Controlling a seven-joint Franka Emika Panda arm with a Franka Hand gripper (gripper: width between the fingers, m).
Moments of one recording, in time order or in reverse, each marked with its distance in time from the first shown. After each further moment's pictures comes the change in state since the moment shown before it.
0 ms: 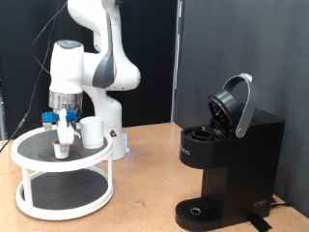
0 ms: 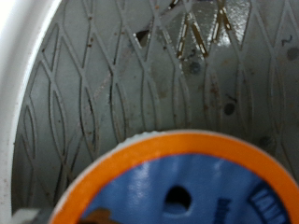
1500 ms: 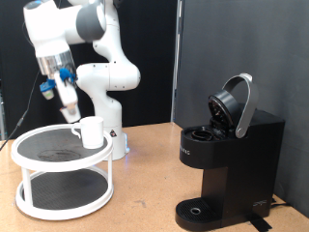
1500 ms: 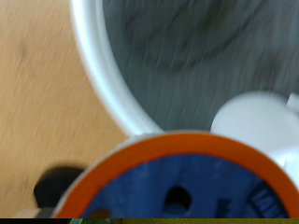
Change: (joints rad) arm 0.075 -0.147 -0.064 0.268 0.459 -0.573 -0.344
